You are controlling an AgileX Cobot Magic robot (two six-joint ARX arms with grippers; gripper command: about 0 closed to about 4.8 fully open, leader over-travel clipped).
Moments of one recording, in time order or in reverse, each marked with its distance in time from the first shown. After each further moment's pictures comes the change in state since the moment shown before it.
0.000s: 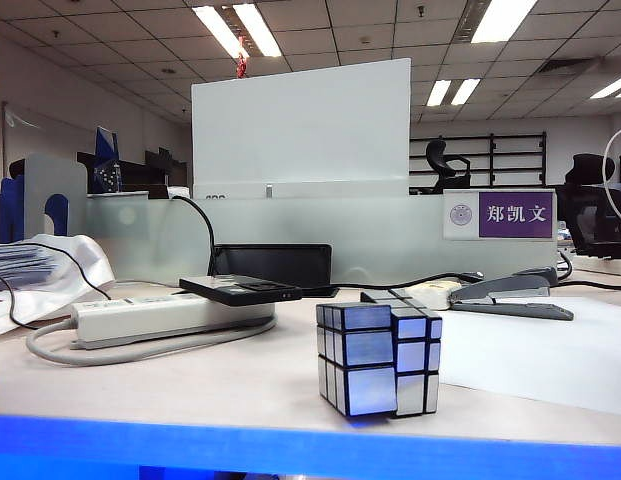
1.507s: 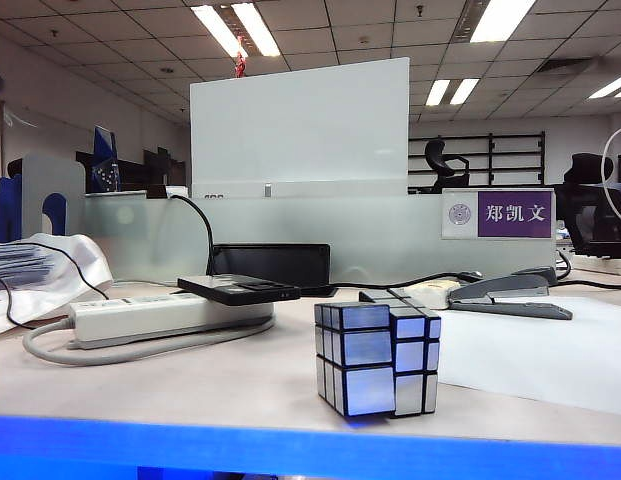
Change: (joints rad) left arm -0.001 0.776 0.619 -0.199 0.381 -0.047; right arm 0.083 0.967 0.922 -0.343 -0.882 -0.036
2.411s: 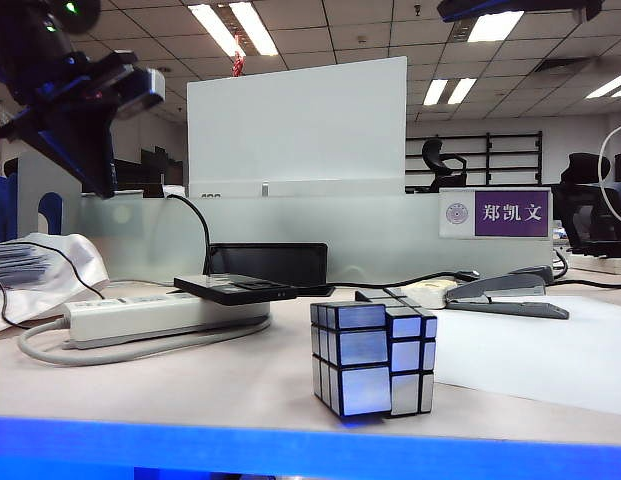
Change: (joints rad) left arm -0.186 0.925 0.922 -0.871 -0.100 0.288; right arm 0.266 0.044 0.000 -0.130 0.163 -0.130
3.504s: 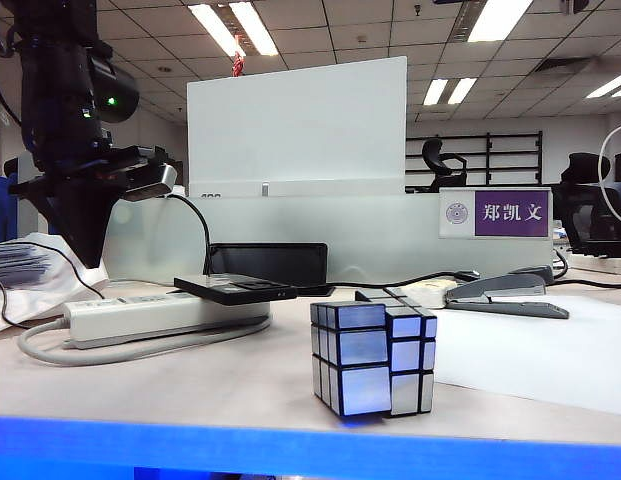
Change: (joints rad) left arm -0.002 0.306 0.223 -0.175 -0.152 0.016; right arm 0.001 0.001 0.000 0.031 -0.063 -0.003
